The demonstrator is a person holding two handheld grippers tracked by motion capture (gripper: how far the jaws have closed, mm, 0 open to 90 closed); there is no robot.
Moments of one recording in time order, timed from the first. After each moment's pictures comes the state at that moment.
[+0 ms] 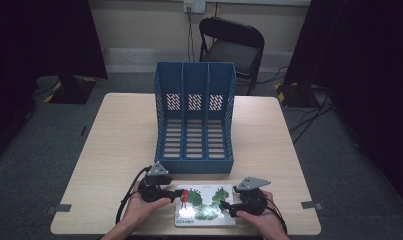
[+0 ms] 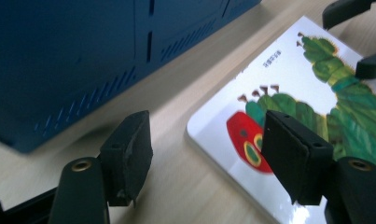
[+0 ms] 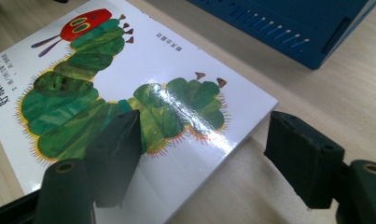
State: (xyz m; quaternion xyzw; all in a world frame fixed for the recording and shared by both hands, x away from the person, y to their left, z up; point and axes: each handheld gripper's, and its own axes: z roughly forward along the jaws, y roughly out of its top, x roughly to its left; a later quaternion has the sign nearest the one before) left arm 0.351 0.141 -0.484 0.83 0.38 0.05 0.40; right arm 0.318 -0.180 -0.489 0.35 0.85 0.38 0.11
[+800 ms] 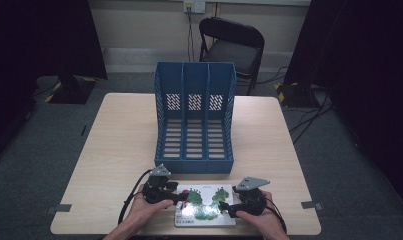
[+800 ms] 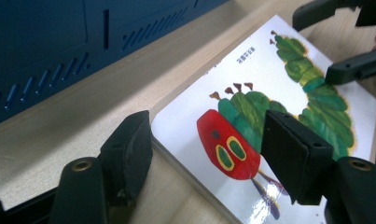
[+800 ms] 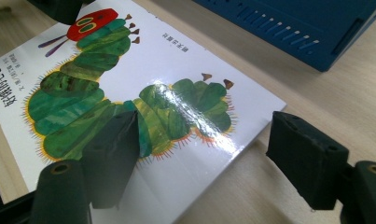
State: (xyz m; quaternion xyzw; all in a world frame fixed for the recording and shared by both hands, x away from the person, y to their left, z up) left arm 0.351 0.139 -0.495 0.82 0.38 -0.02 0.44; right arm 0.319 -0.179 -0.490 0.35 0.85 0.38 0.10
